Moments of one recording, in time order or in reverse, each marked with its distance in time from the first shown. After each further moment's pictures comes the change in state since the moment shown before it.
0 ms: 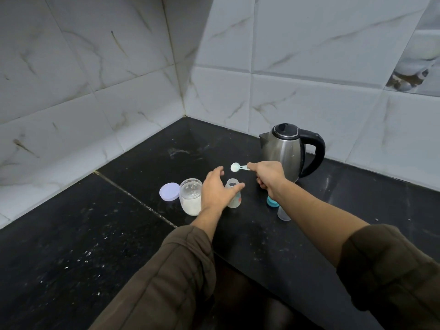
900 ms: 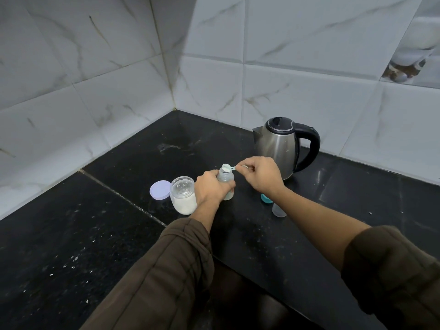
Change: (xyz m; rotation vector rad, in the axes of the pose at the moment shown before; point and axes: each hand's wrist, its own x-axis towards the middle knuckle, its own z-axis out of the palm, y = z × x) left_hand 0.016 0.003 0.013 0.073 -0.058 -0.151; right_hand 0.013 0.021 -0.010 -0.625 -0.024 -0.717
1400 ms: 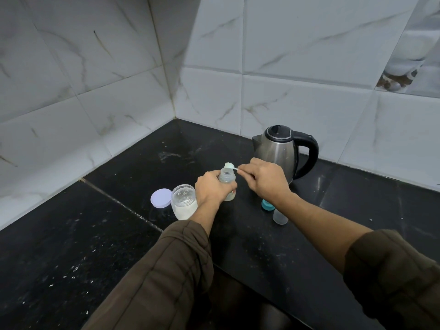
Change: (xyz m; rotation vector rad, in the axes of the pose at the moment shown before) left_hand 0.007 0.015 -0.012 -0.013 0.017 0.062; right_hand -0.004 -0.002 -0.015 -0.314 0.173 -0.388
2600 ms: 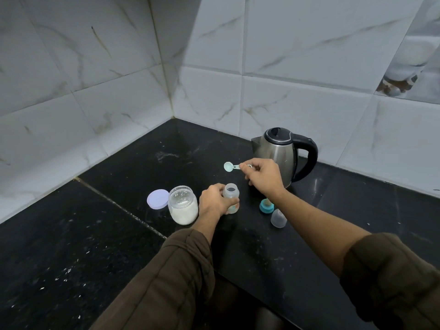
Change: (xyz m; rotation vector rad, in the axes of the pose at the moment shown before) left_hand 0.010 -0.036 0.042 -0.025 -0.239 -0.093; right_hand 0.015 -0.002 0.001 0.587 -0.044 0.598
